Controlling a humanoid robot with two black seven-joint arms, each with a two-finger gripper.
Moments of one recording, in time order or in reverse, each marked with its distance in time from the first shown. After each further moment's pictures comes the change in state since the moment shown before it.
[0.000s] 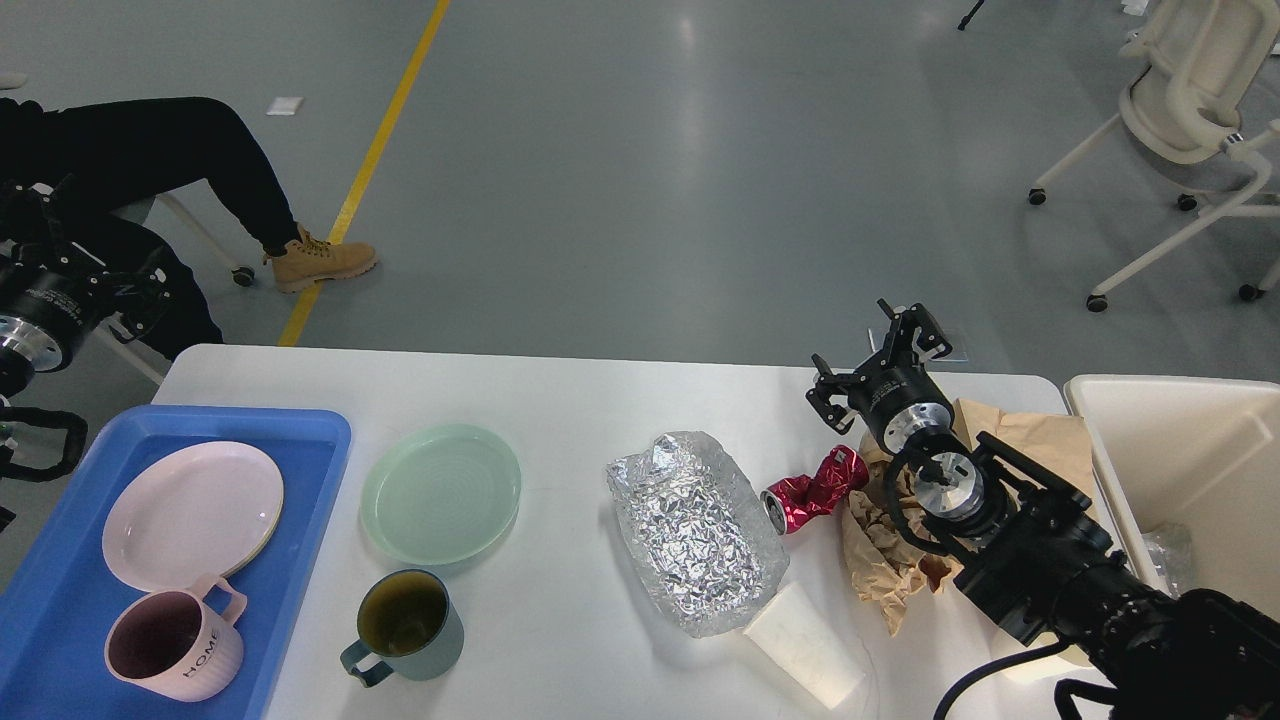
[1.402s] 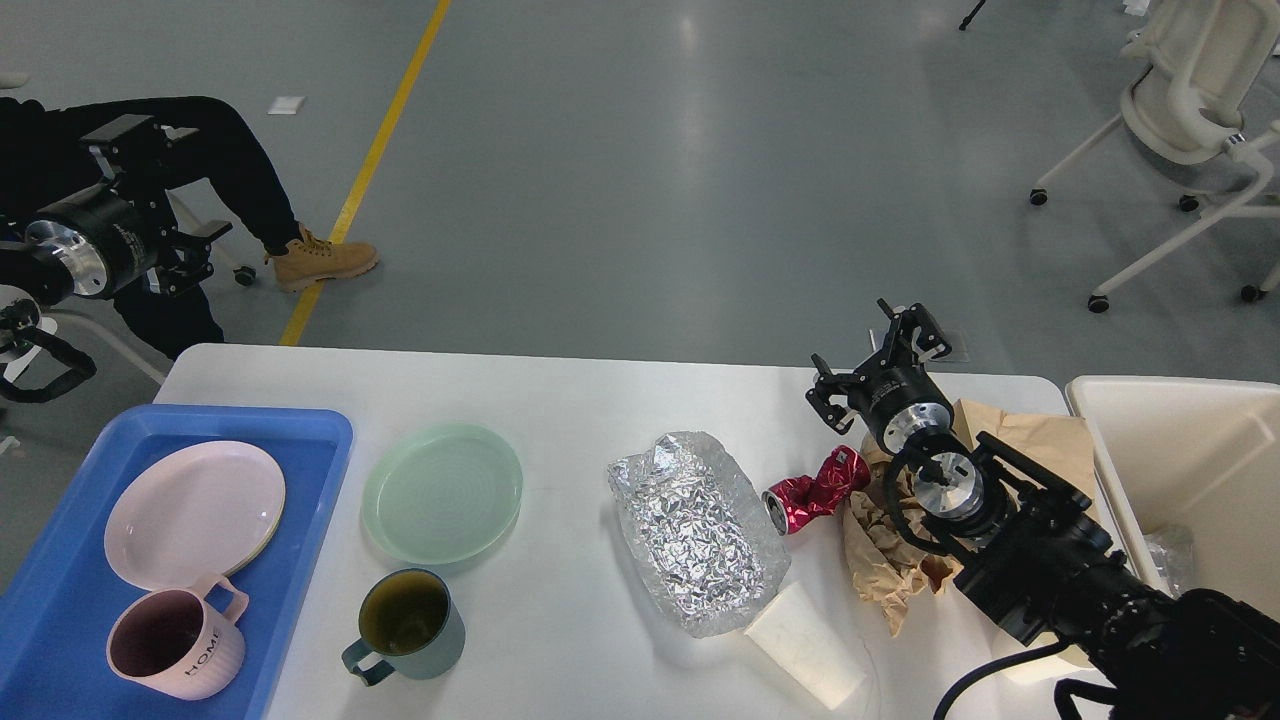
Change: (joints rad) left arm -0.317 0.012 0.772 0.014 0.018 0.006 0.025; right arm 0.000 0.000 0.000 0.001 0.000 0.000 0.000
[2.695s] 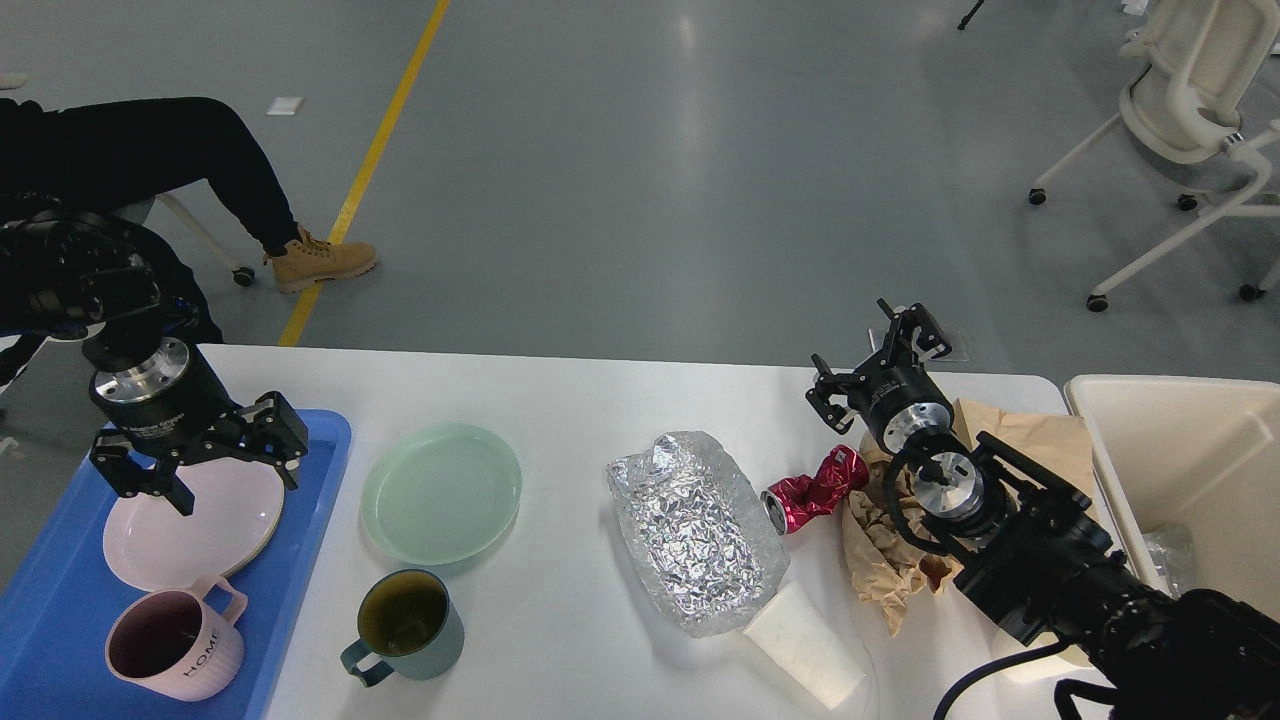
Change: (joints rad) left arm -0.519 -0.234 1.502 -0.552 0.042 -0.445 -0.002; right arm 0.000 0.000 0.000 0.000 0.000 0.000 0.000
